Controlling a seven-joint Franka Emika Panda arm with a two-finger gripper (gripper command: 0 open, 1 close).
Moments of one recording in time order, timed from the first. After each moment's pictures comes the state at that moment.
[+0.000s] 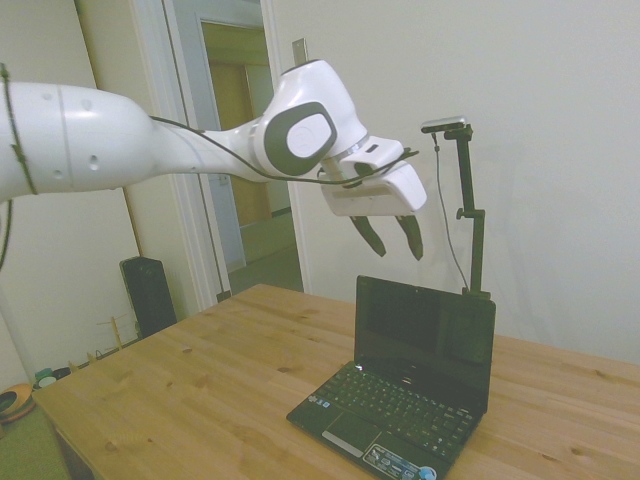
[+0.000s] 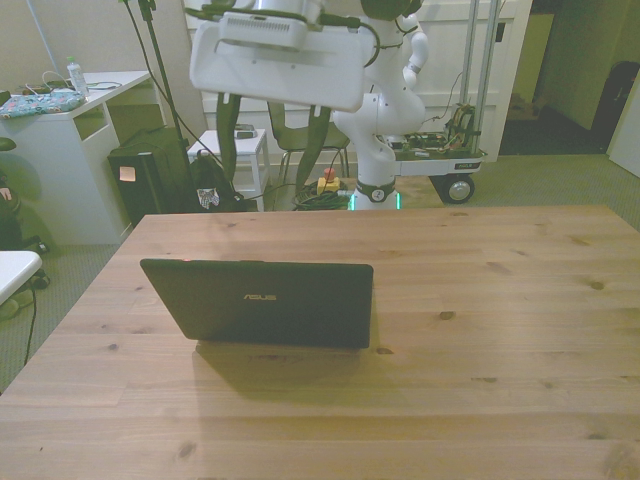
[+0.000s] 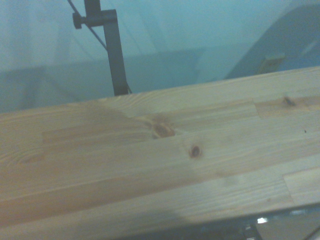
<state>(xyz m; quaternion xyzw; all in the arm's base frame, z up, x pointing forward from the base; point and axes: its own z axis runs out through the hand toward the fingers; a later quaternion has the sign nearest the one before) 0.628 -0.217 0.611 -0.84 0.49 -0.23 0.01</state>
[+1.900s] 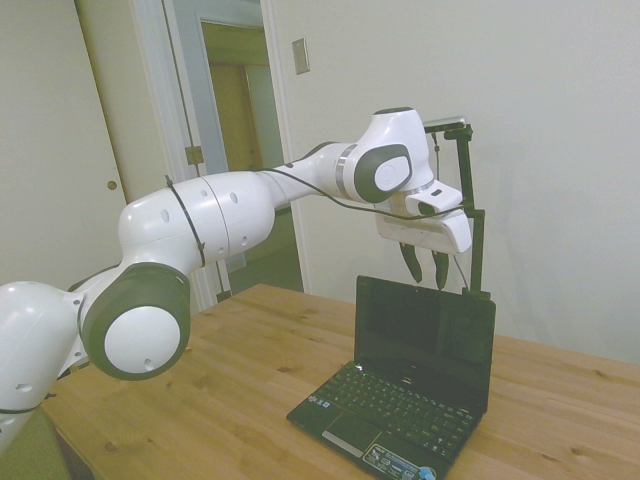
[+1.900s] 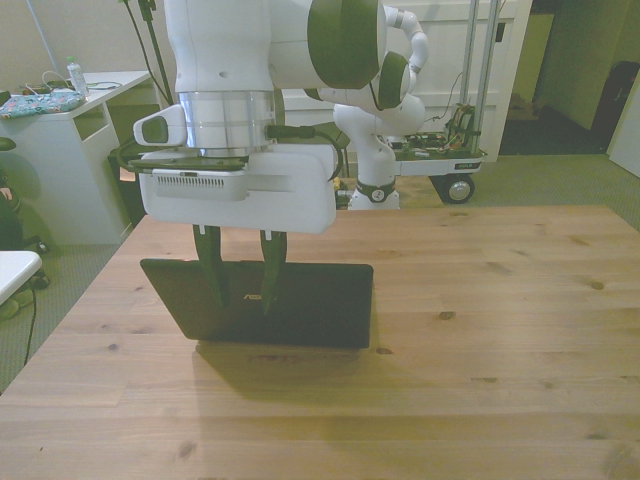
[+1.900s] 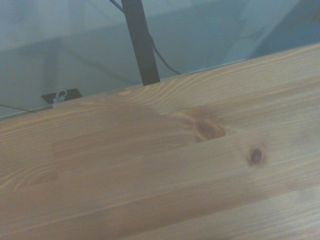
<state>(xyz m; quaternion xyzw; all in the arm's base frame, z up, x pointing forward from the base) 0.729 -0.245 0.537 -0.85 0.51 -0.12 0.05</state>
